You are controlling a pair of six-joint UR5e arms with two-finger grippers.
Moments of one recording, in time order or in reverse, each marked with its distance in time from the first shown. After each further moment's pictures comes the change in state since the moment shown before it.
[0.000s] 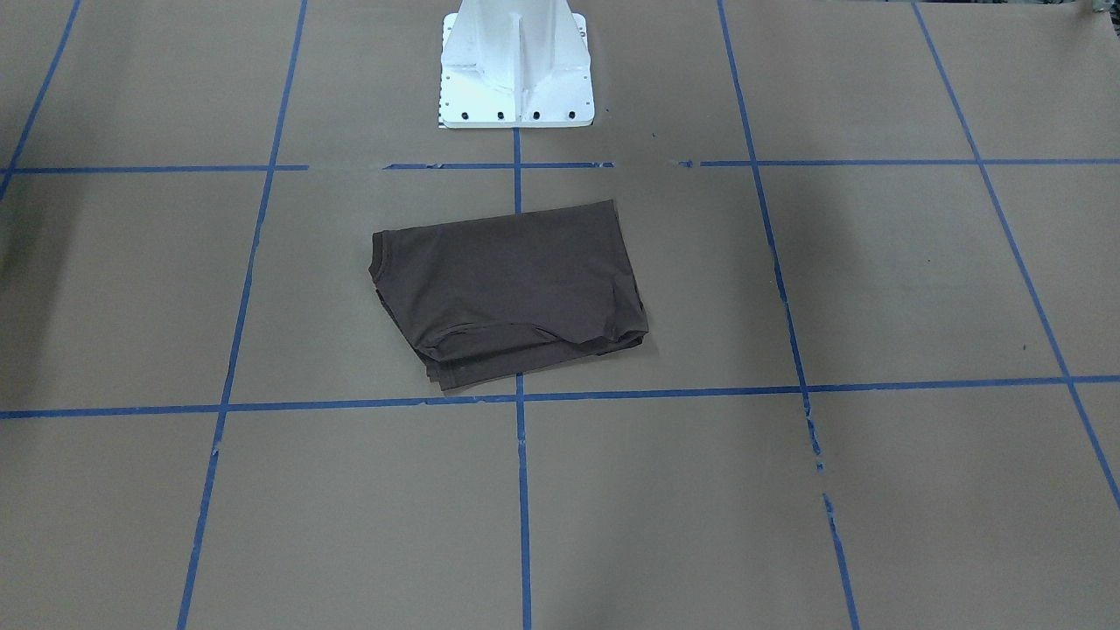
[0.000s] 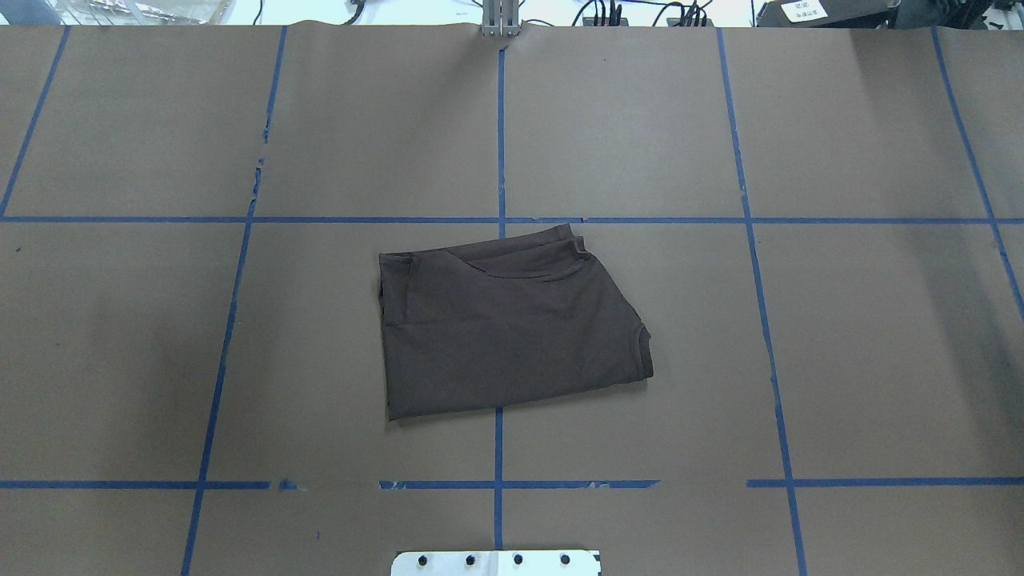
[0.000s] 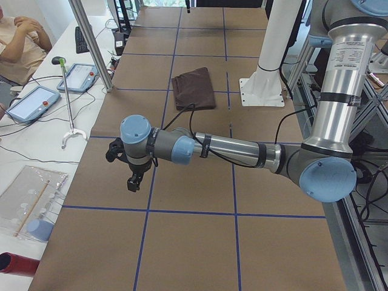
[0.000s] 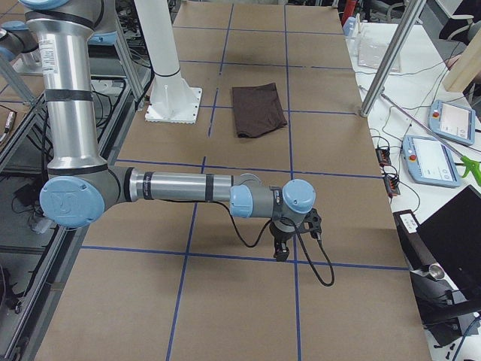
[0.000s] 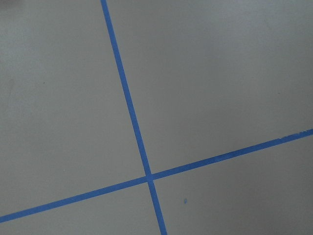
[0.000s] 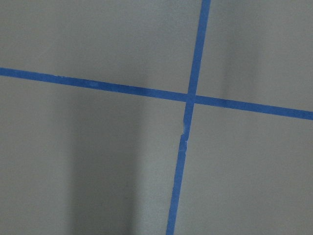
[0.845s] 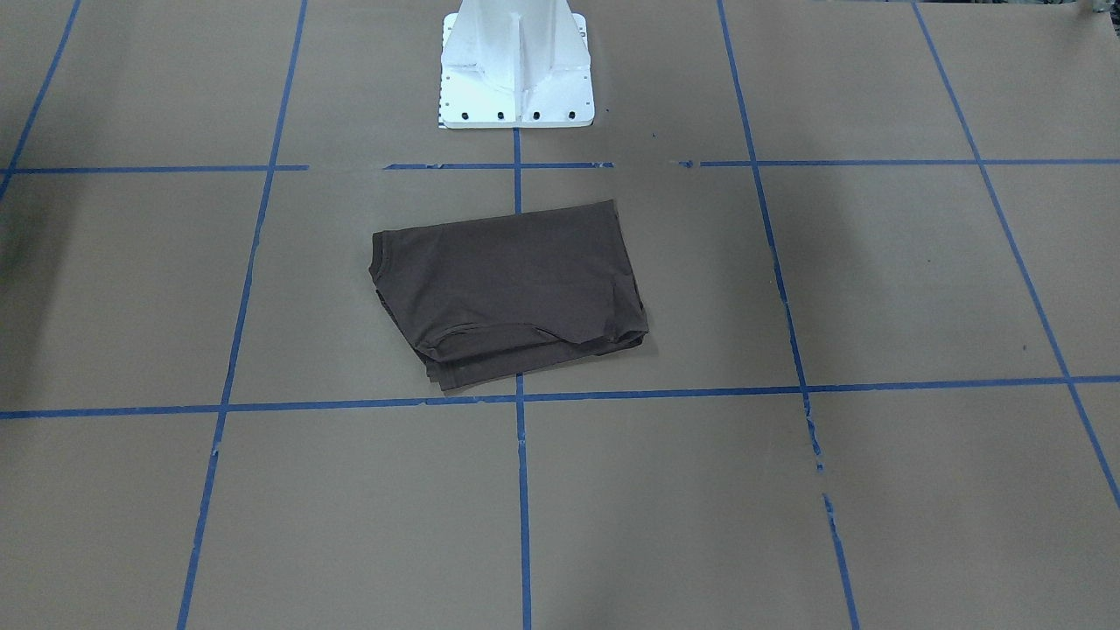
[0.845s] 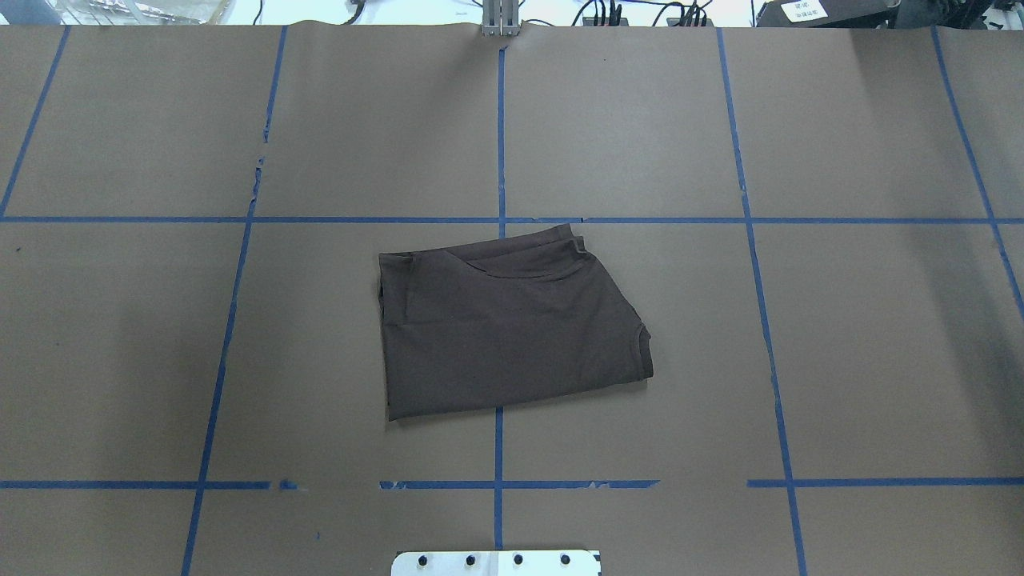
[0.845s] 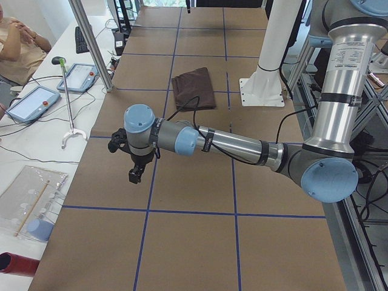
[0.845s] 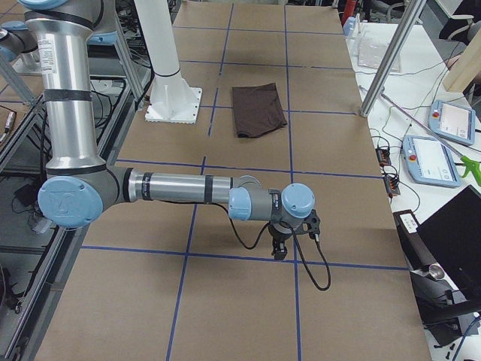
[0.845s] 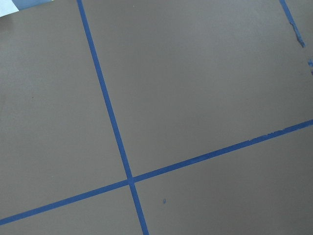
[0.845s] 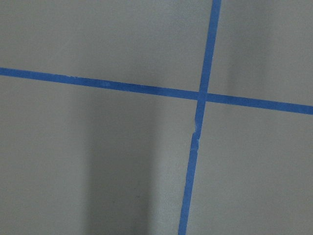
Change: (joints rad) left arm 0.000 0.009 -0.049 0.027 0.000 0.000; right arm 0.006 0.001 -0.010 0.001 0.038 -0.001
